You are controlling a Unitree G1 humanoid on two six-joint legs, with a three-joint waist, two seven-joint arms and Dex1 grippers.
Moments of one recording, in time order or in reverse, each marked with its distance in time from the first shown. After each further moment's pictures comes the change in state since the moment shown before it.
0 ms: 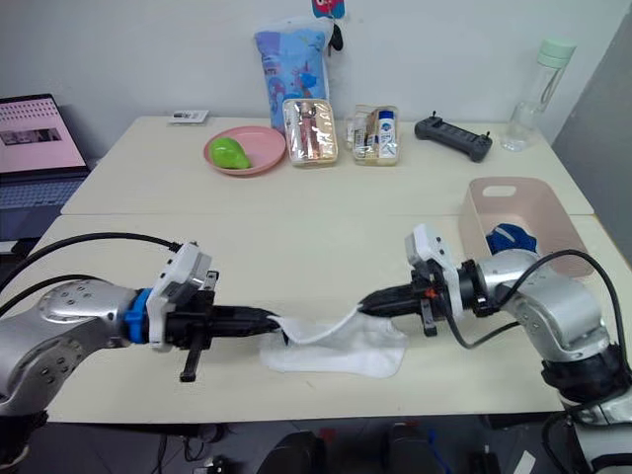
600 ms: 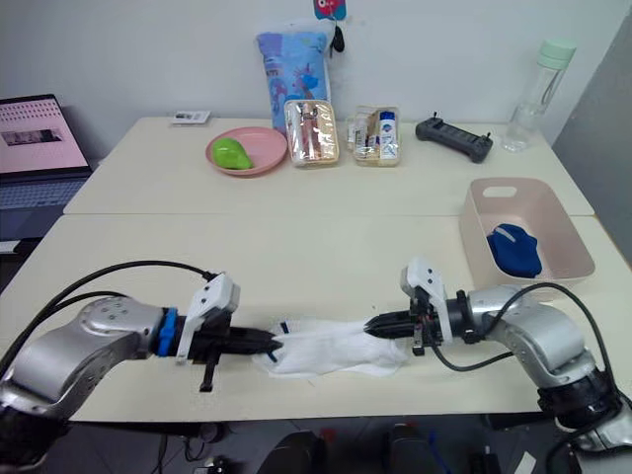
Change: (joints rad) left arm -0.101 -0.100 -0.248 0.201 0.336 -0.123 0.016; right arm 0.078 0.035 0.111 0.128 -0.169 -0.131 -0.118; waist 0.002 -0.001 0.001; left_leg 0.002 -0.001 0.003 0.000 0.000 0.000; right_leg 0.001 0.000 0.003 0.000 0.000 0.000
